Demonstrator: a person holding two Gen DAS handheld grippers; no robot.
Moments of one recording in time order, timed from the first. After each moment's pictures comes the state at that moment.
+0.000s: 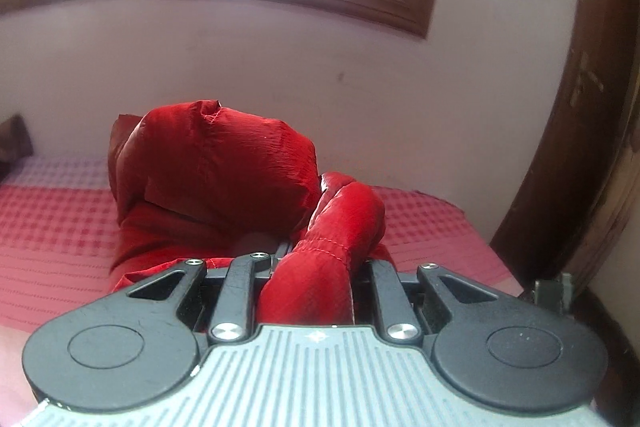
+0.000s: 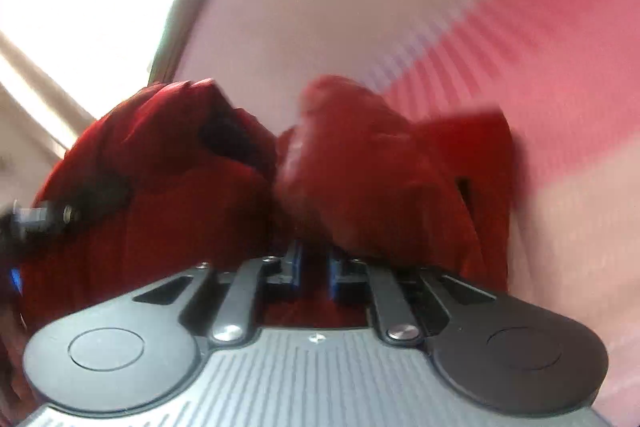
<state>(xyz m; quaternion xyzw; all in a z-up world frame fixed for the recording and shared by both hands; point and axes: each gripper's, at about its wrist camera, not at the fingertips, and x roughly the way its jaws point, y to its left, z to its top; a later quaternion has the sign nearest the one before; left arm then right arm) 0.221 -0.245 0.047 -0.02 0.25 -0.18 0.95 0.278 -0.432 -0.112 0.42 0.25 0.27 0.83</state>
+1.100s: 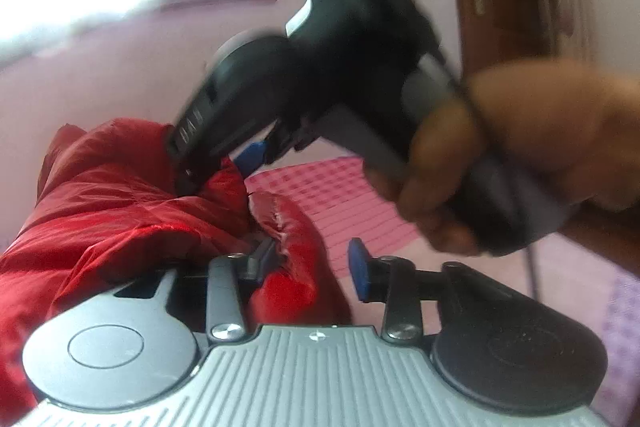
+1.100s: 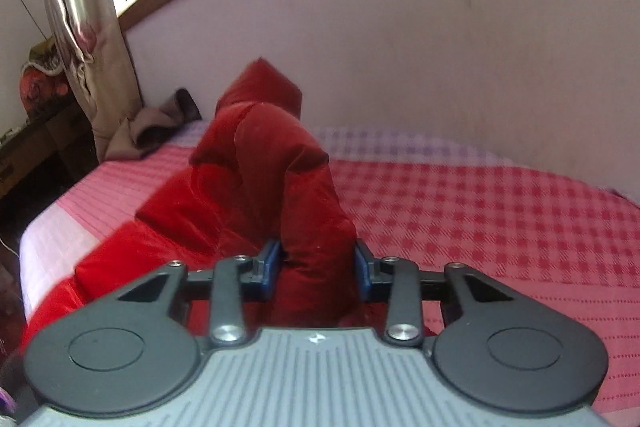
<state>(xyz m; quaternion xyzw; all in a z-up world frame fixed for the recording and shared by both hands) 0.175 -0.336 -0.054 0.12 0.16 -0.27 0.94 0.309 -0.439 0.019 0.05 0.27 0.24 0.93</state>
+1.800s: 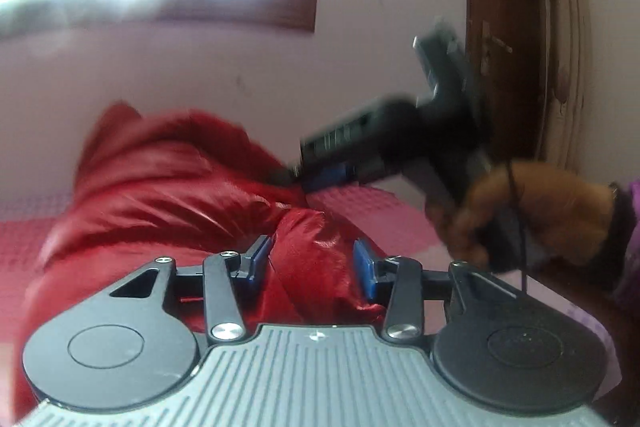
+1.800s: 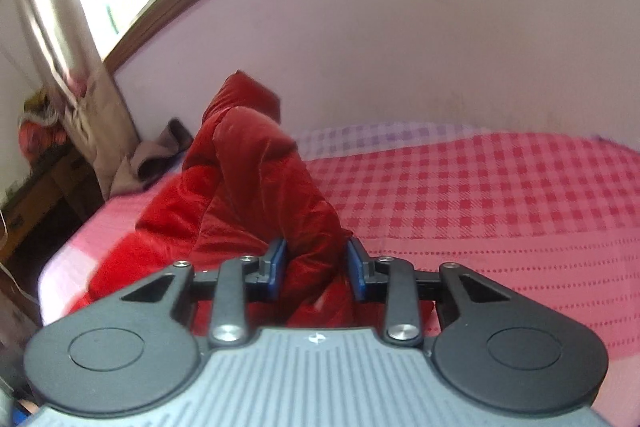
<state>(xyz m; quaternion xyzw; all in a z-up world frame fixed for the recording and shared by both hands) 0.157 -0.269 -0.049 0.03 0.15 -0.29 0.94 0.303 -0.466 0.005 0.15 0.26 0.23 0.93</state>
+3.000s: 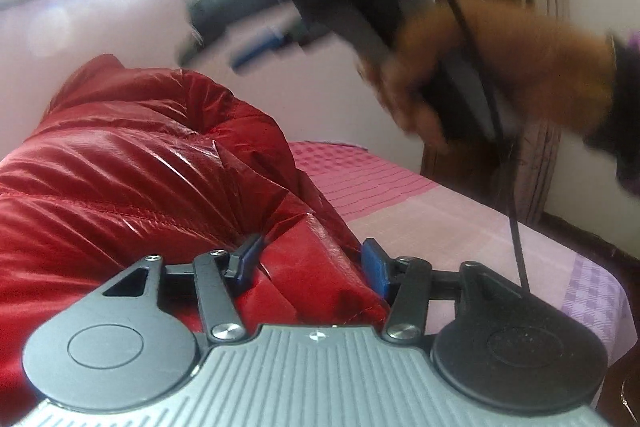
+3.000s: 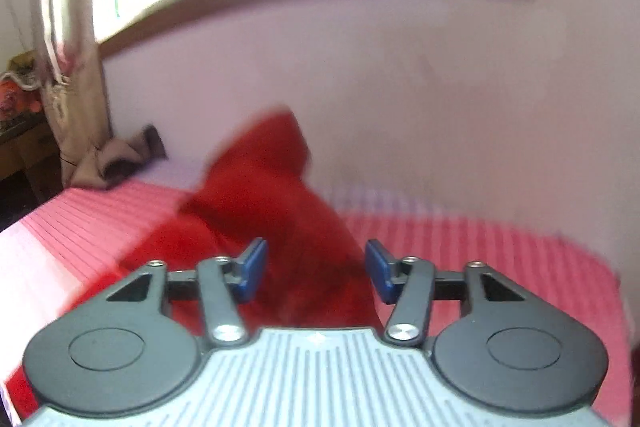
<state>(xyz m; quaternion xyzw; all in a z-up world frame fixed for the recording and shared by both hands) 0.209 -0.305 -0.086 0.07 0.17 -0.32 0.93 0.298 -0.425 0.043 0.02 0.18 0.18 0.97</state>
